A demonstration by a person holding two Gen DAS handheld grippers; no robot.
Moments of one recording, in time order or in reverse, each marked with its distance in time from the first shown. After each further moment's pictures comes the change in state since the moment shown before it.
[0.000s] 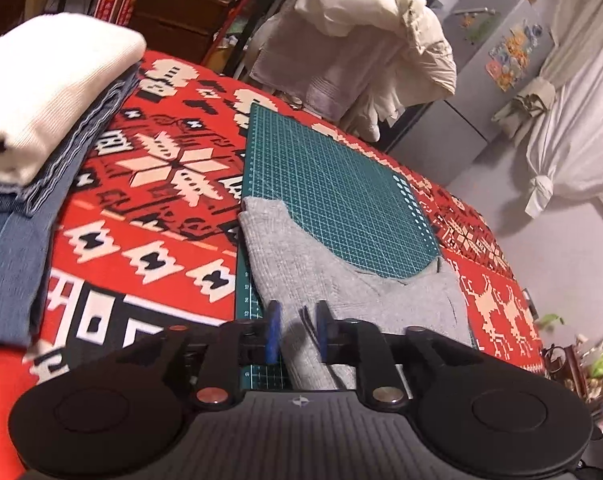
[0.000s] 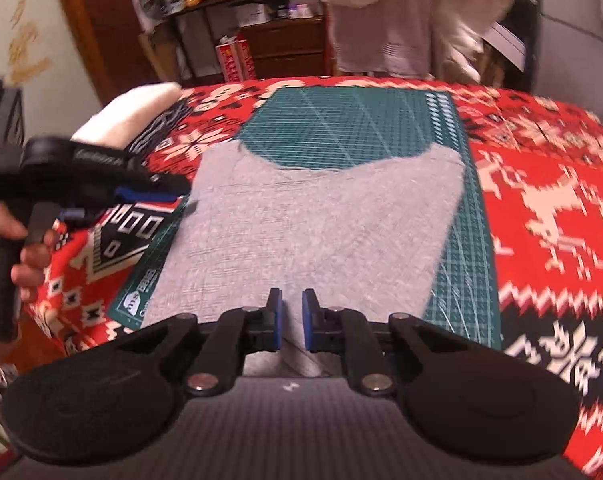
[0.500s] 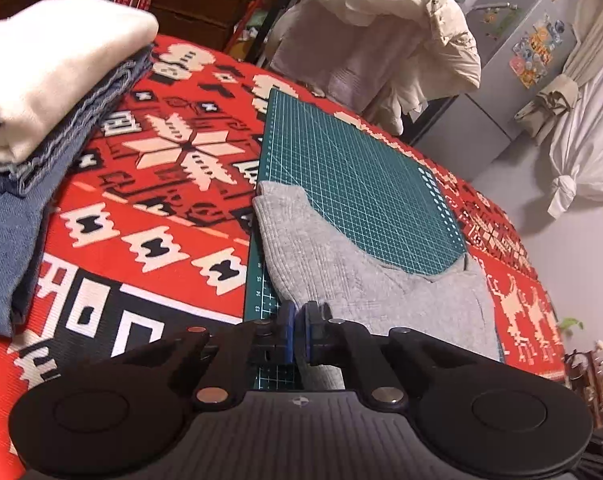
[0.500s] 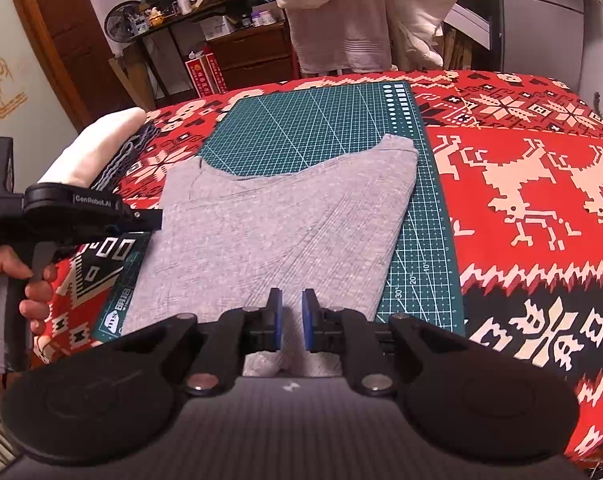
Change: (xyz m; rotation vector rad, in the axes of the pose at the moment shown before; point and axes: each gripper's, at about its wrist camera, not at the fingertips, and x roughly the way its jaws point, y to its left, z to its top) left arm 0.018 -0.007 -0.004 0.001 -0.003 0.072; right arm -0.008 -0.029 -0.002 0.112 -0.021 -0.028
